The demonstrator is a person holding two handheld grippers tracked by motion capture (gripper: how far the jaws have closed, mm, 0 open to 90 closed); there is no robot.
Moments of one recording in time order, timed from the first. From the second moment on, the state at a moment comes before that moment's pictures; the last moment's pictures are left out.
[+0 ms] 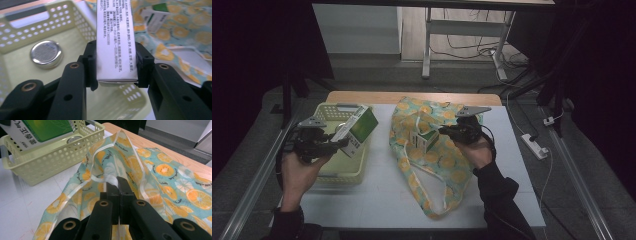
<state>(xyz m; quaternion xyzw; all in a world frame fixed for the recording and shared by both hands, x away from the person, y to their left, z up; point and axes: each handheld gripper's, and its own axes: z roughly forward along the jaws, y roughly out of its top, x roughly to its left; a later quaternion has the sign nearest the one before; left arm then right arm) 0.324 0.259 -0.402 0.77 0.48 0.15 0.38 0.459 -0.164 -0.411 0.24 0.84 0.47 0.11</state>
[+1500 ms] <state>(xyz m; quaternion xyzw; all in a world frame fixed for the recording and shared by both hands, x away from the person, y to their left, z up) 0.365 0.127 -0.443 0.86 0.40 0.04 0.31 0.455 -0.157 -0.409 0.23 0.84 0.47 0.10</state>
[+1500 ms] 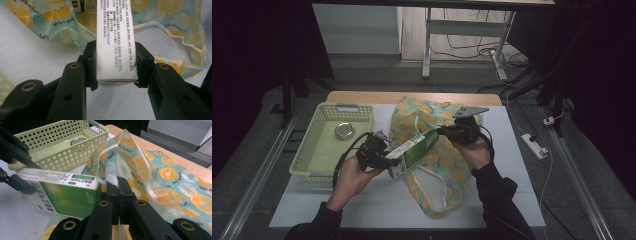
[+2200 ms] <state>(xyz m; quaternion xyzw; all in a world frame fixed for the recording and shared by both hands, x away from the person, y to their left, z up) 0.396 0.115 -0.446 0.85 0.42 0.04 0.31 0.453 -0.153 -0.410 0.23 0.85 0.47 0.10</state>
